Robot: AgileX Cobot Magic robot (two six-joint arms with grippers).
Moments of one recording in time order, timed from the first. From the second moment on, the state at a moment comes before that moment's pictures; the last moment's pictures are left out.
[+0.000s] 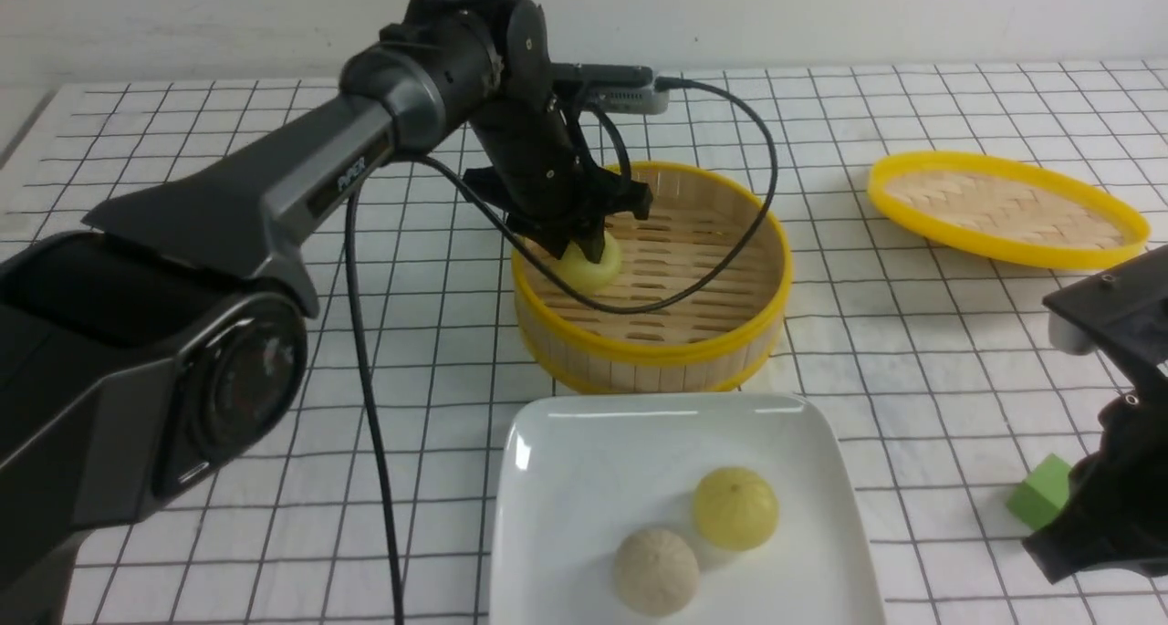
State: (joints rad) right arm 0.44 1.20 -0.84 0.06 1.03 0.05; left arm -0.44 2.36 -2.20 -0.12 1.05 -0.06
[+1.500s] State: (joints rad) right arm 0.44 0.53 -0.75 -0.09 0.99 0.16; left arm -0.68 1.90 -1.45 -0.15 0.90 -0.15
